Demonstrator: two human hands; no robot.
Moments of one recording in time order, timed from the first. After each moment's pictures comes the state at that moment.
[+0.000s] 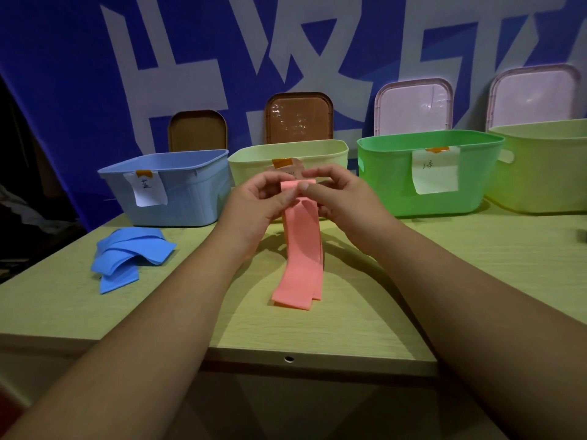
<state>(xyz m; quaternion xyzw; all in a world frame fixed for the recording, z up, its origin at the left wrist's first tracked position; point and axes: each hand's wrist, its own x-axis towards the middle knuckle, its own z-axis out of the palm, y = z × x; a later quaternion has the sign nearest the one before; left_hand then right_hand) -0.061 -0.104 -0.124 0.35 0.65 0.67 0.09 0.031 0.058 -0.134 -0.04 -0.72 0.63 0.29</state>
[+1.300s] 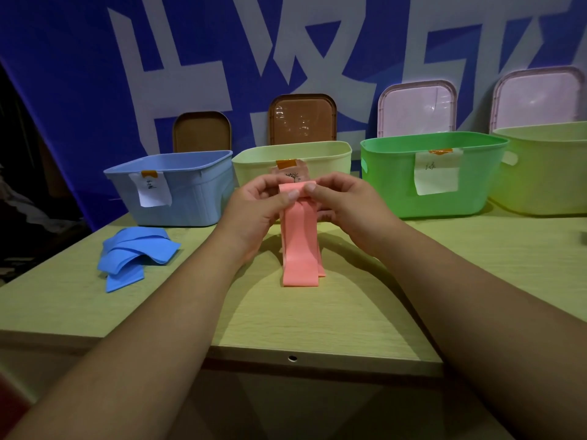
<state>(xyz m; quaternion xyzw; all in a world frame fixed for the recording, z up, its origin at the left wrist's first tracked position) -0.067 -0.107 -0.126 0.32 0.63 0.70 0.13 0.033 0.060 -0.135 -0.04 -0.71 0.65 0.27</state>
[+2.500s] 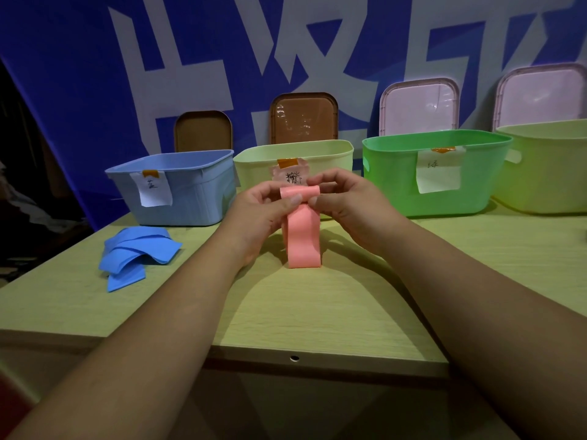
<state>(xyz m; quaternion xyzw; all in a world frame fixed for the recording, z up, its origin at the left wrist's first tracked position) -0.067 -0.110 -0.128 0.31 0.65 0.68 0.16 0.033 0.064 -0.134 -0.03 -0.68 0.69 0.24</state>
